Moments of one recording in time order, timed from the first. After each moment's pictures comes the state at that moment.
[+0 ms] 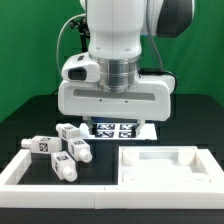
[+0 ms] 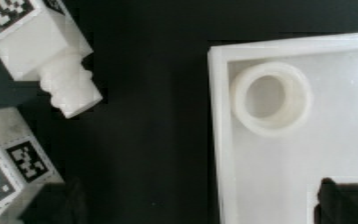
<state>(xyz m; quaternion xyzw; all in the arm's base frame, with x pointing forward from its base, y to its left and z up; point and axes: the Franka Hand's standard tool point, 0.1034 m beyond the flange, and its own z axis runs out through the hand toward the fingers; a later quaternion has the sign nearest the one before) 0.548 -0.032 0.071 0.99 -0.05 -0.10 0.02</state>
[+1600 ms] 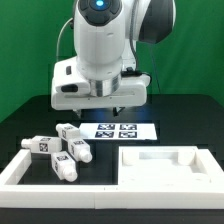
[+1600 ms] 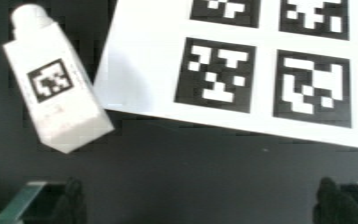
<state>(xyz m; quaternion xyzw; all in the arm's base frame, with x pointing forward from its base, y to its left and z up) 0.422 -0.061 0.068 0.95 0.04 -0.31 0.00</state>
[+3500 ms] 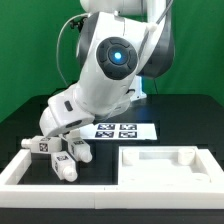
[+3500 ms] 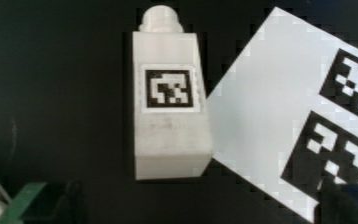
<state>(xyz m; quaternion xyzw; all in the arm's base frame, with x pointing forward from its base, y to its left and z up) 0.410 -0.108 0.035 0.87 0.26 -0.42 0.05</state>
